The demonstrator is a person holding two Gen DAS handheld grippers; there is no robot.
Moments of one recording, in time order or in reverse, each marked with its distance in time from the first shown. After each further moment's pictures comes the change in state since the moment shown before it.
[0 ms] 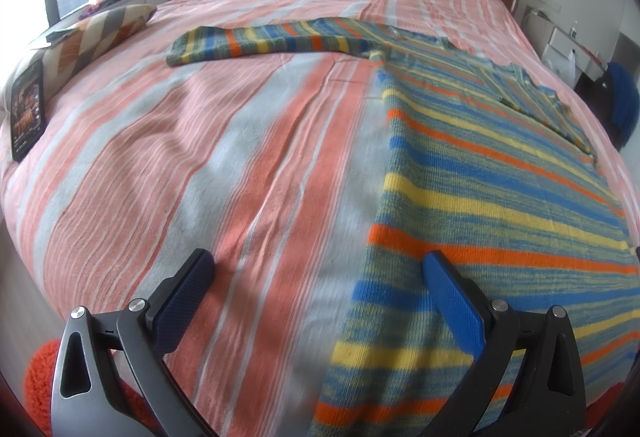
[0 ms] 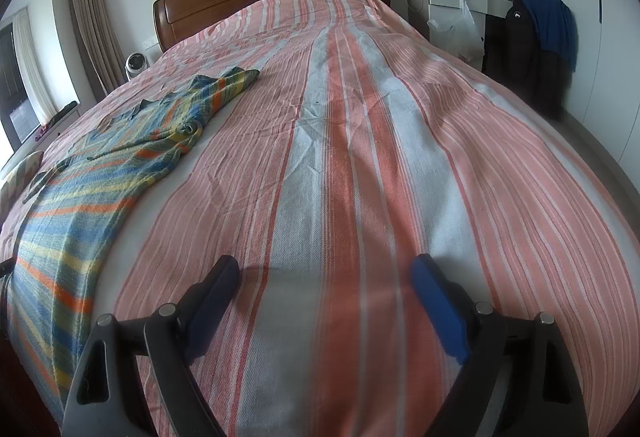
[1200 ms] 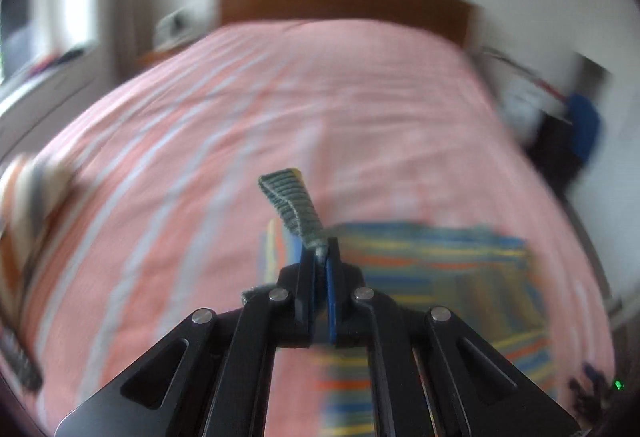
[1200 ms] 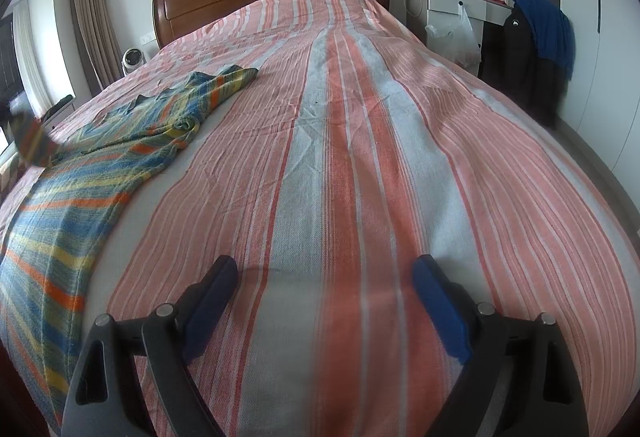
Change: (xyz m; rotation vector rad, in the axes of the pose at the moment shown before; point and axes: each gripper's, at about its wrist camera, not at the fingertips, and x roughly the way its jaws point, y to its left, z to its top) left arm -0.008 -0.059 0.275 0.151 -0.160 -0.235; right arm 0.004 0.001 0.001 -0.026 -0.008 -0.031
